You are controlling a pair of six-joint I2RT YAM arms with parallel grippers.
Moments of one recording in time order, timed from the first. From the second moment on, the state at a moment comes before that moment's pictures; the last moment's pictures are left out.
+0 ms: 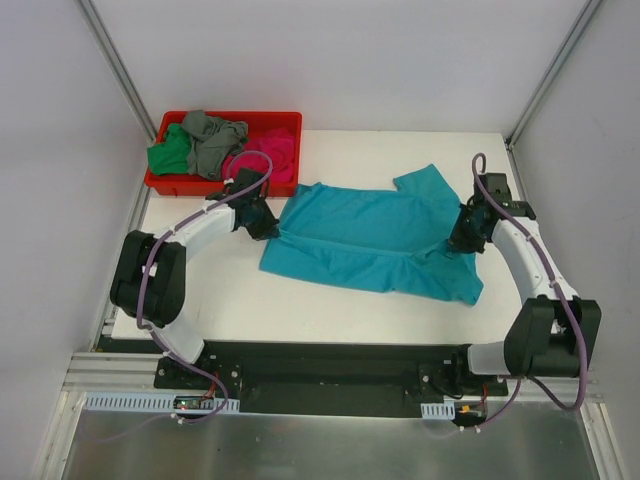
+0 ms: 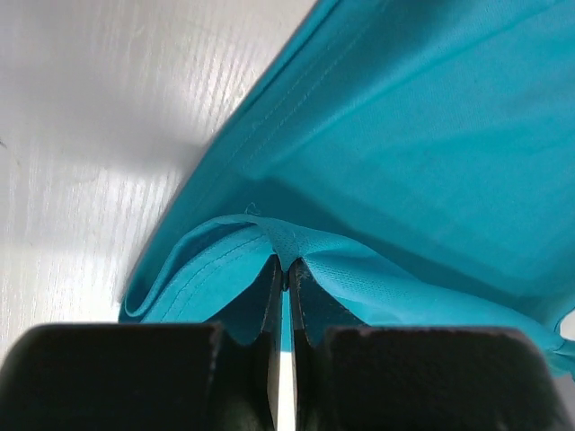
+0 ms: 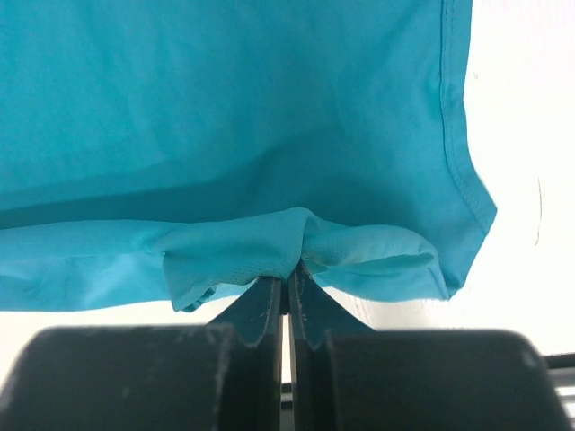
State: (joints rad) left arm -0.34 1.65 1.09 -0.48 0.09 -0.86; right arm 0.01 1.34 1.08 -0.88 -0.02 0.37
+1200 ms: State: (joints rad) left arm -0.33 1.55 0.89 -0.43 0.14 -0.79; right arm -0.07 1.32 0.86 -0.69 -0.04 0.31
